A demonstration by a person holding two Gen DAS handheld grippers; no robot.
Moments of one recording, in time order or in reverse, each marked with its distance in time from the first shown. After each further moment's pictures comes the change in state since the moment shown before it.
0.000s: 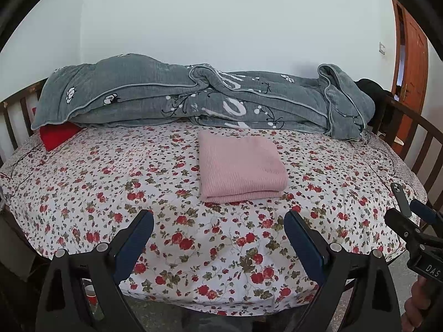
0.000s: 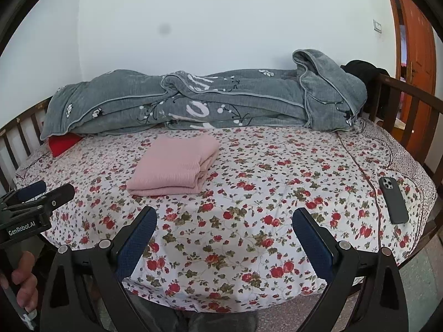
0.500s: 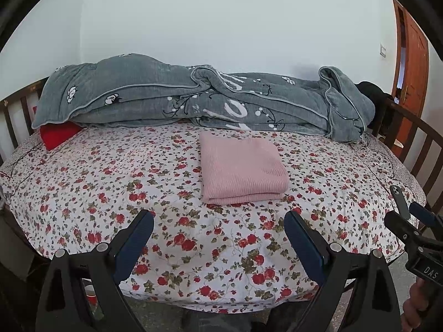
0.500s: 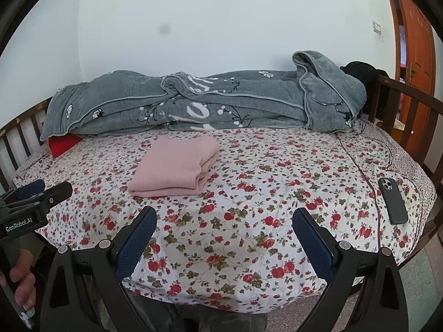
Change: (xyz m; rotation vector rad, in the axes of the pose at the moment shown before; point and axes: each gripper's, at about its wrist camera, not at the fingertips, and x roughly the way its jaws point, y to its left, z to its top) left arm -0.002 0.004 0.003 -0.010 -0.003 -0.001; right arm -0.001 0.001 0.001 -0.002 -0.006 -0.001
